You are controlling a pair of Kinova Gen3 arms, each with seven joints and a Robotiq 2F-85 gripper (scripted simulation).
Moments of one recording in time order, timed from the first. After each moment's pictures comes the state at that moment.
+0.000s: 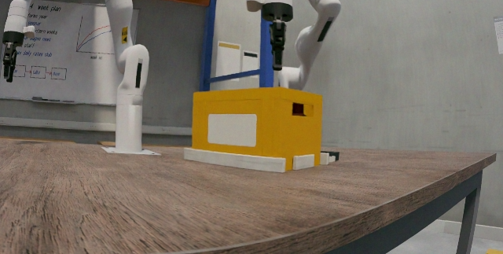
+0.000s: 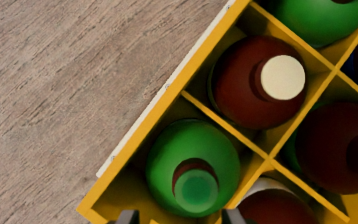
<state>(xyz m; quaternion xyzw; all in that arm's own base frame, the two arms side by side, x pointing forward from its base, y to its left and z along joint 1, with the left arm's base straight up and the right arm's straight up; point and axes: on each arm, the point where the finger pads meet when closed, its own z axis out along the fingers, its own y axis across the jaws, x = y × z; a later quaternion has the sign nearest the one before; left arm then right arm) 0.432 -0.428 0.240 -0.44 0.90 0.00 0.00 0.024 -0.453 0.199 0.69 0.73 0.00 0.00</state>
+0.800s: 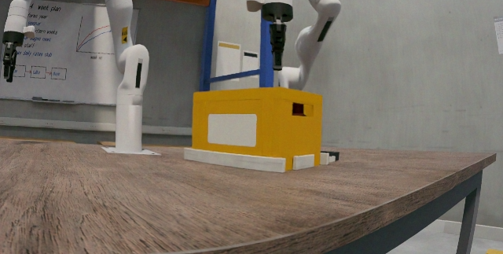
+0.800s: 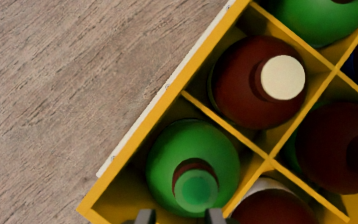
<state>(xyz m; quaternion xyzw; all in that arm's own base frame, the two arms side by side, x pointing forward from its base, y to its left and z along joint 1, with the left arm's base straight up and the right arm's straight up) 0.432 -0.428 0.240 -0.44 0.90 0.00 0.00 0.024 -0.453 0.199 0.69 0.73 0.00 0.00</state>
